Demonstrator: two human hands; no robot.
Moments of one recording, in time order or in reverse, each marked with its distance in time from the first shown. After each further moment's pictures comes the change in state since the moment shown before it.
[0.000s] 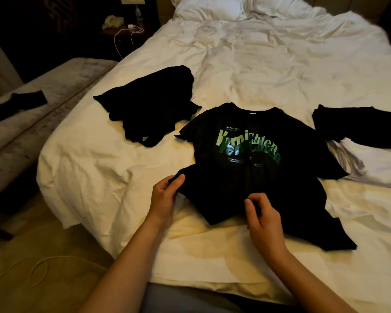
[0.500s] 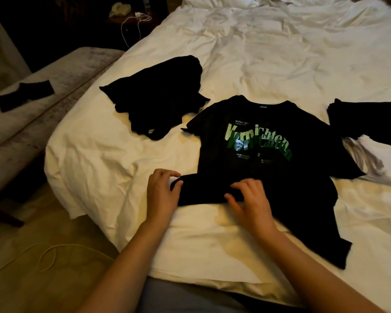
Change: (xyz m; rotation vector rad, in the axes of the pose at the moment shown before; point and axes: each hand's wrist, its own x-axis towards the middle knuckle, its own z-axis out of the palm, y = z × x) left_hand 0.013 -0.013 -0.034 1.071 0.249 0.403; right_hand 0.039 0.027 0.047 -0.382 -0.037 -0.357
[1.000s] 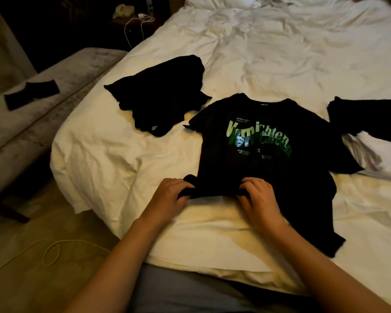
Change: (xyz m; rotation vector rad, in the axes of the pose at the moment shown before) left_hand -0.018 -0.010 -0.016 0.068 -0.326 0.440; right_hand -0.010 0.016 -0.016 -0.086 -0.088 -0.050
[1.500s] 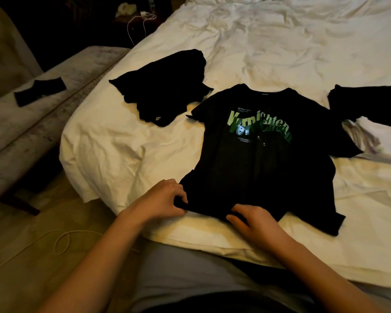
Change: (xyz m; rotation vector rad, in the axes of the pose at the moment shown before) left_hand -0.035 0.012 -0.041 0.092 -0.446 0.006; right_hand -0.066 -0.052 -0.034 0.217 -0.457 0.023
